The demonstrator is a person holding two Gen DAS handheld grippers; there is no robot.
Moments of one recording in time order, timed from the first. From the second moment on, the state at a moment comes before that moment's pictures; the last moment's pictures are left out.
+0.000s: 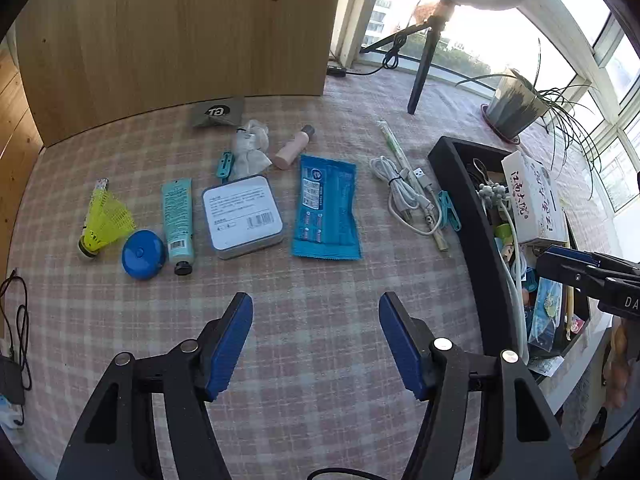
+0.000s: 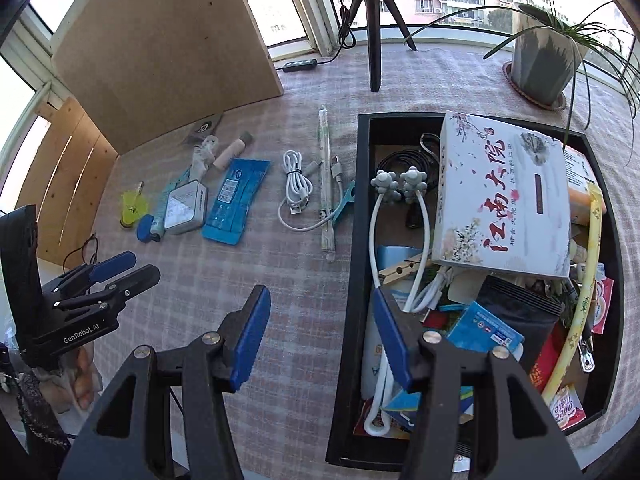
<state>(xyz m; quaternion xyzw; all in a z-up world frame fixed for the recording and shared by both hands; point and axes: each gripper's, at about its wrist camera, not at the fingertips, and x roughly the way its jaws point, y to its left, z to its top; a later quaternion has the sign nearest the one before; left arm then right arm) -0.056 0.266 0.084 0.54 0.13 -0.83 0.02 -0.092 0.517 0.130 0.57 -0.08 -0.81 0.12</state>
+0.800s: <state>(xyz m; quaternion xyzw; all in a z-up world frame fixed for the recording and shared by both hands) -0.073 0.066 0.029 0.59 0.05 -0.81 0.00 -0.197 0.381 0.054 0.66 -0.12 -0.74 0.07</state>
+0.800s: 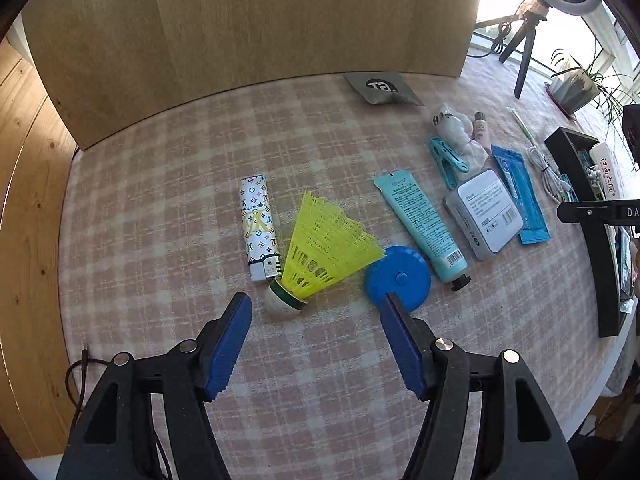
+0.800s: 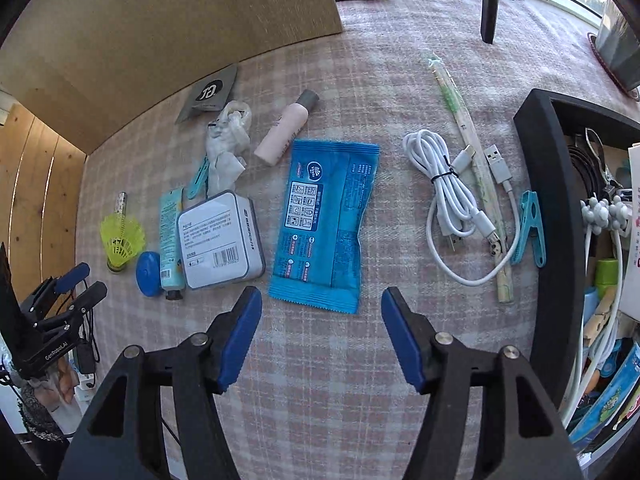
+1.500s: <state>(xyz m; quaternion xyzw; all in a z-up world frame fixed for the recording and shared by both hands) -0.100 0.071 -0.005 0.60 0.07 -0.79 -0.02 -0.247 0.351 0.016 0.68 -0.07 -0.73 0.02</state>
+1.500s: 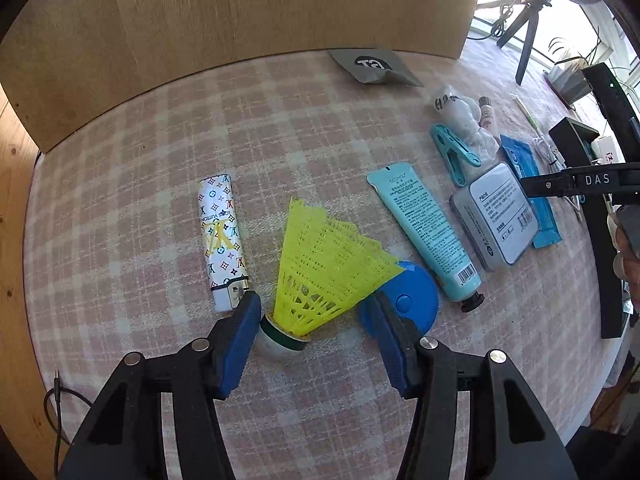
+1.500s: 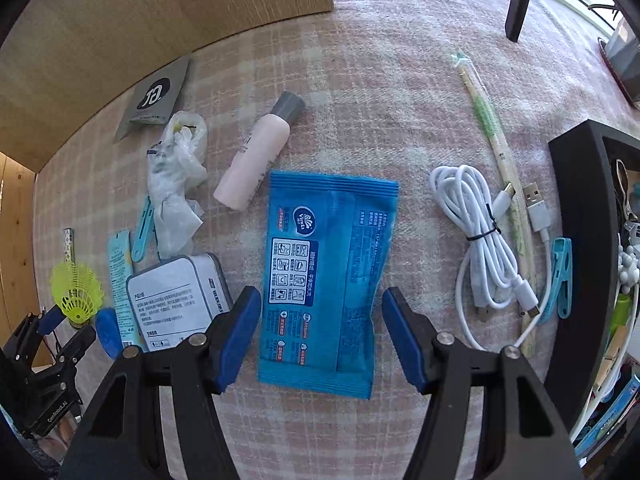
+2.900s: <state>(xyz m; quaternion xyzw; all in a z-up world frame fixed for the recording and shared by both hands) 0.012 0.155 0.023 0.54 0.21 -0.81 0.03 -0.027 0.413 0.079 0.61 0.01 -0.78 0.15</state>
